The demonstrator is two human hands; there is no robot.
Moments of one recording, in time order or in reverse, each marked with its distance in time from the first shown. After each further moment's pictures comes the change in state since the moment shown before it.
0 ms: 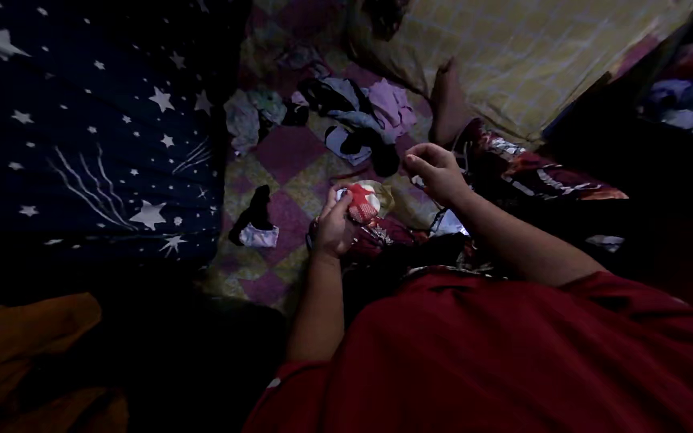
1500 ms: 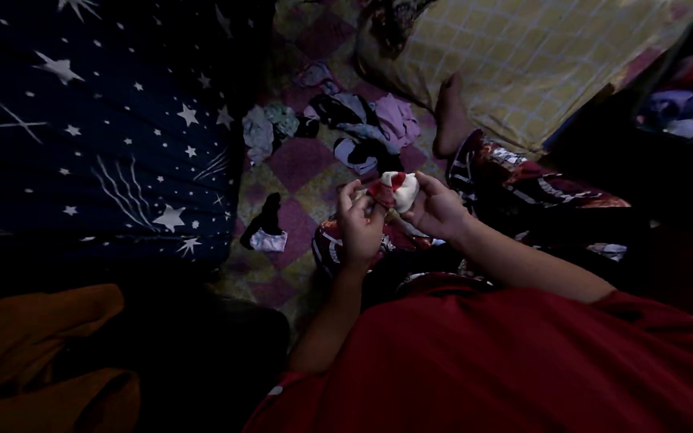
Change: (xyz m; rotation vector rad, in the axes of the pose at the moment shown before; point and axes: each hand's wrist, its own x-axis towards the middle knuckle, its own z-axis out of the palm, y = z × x) left_hand -0.029 -0.006 0.037 0.843 0.171 0.530; right_hand -0.035 -0.043 0.029 0.806 -0.012 0.581
